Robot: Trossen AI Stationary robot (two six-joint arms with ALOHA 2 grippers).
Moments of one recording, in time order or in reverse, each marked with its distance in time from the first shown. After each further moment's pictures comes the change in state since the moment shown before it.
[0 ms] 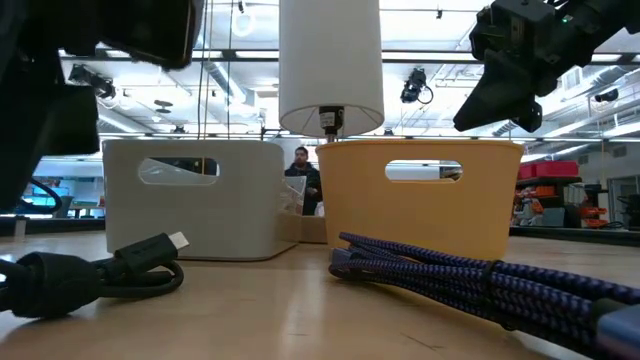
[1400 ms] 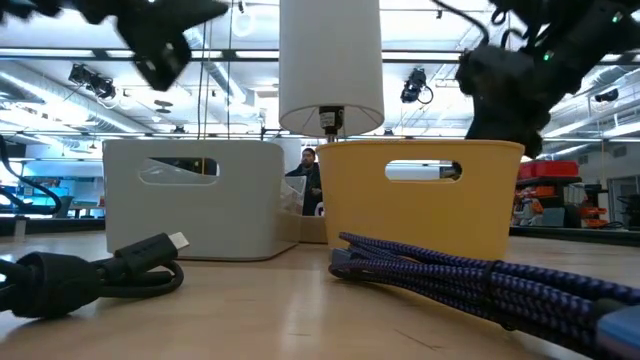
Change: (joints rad) left arm 0.046 -0.477 -0.580 0.882 -0.451 0.637; right arm -0.032 0.154 -0.001 0.007 -0.029 0.067
